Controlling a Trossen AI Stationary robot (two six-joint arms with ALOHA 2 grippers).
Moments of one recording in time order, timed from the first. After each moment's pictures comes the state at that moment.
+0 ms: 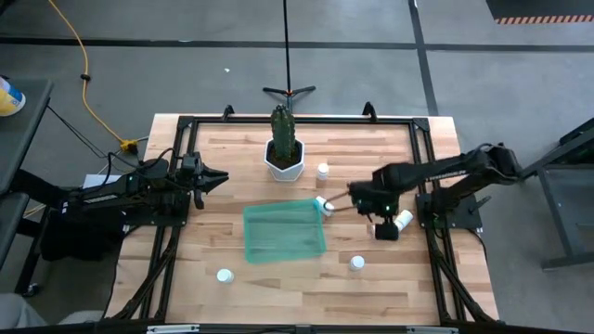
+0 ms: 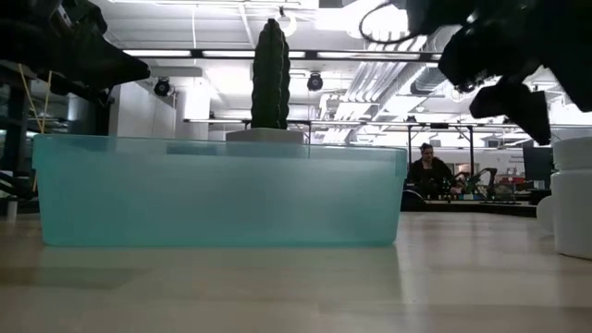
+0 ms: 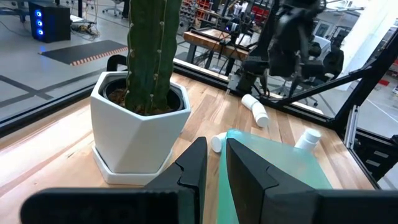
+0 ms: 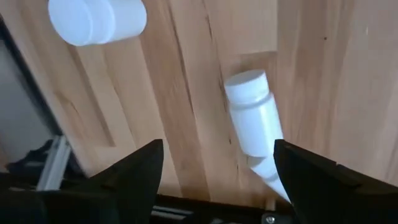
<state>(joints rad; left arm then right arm) 0.16 0.05 0.23 -0.30 -0.06 -0.27 0.09 1.43 1.03 -1.20 -0.32 0.24</state>
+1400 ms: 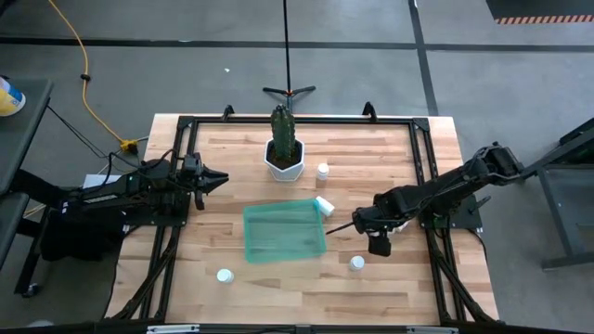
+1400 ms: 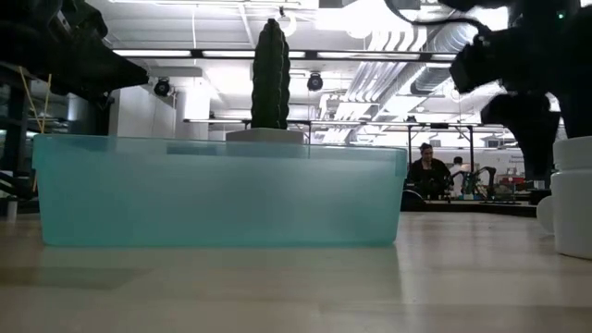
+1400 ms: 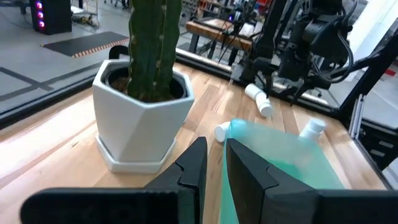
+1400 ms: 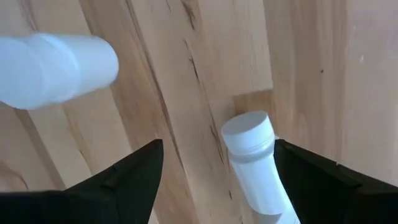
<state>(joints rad) 0.16 0.05 0.23 -0.34 -0.06 -0.26 0.30 1.43 0.89 -0.93 -0.11 0.54</state>
